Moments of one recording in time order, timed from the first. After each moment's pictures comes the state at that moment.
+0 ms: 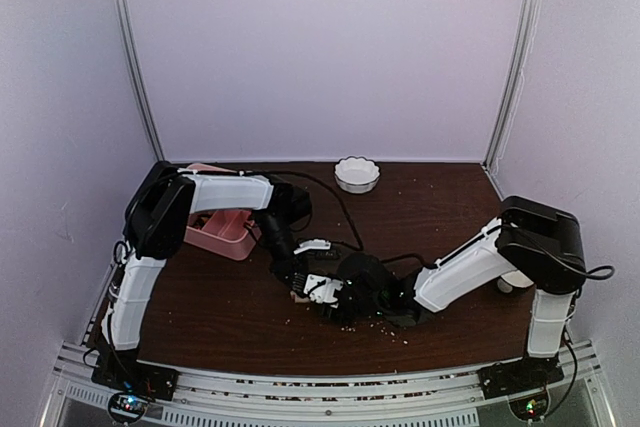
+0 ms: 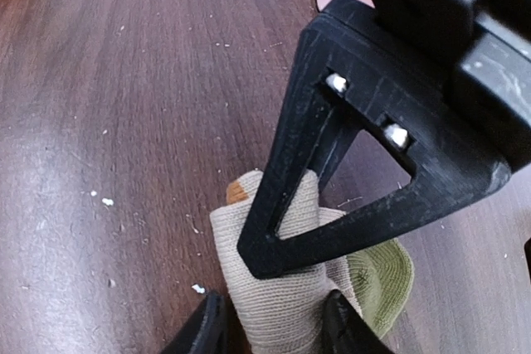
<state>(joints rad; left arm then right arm) -0.74 2.33 1.79 -1.21 0.67 0.85 1.11 1.93 0.86 0.47 0.11 -0.38</state>
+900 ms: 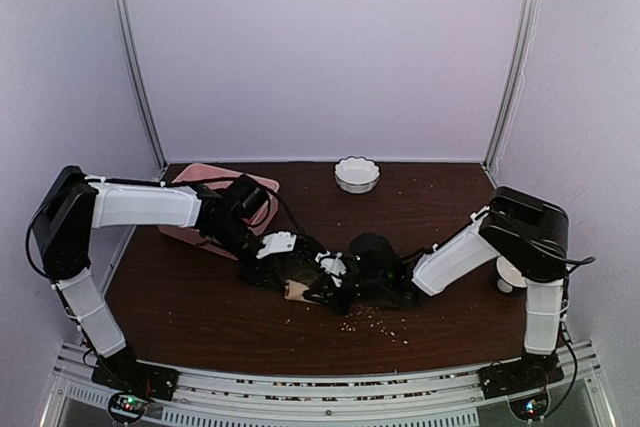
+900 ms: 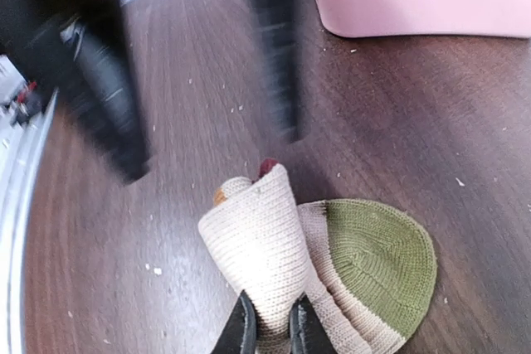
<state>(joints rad) -0.71 1.75 1.14 -0.58 0.54 0.89 0.97 2.01 0.89 0.57 -0.32 0.03</state>
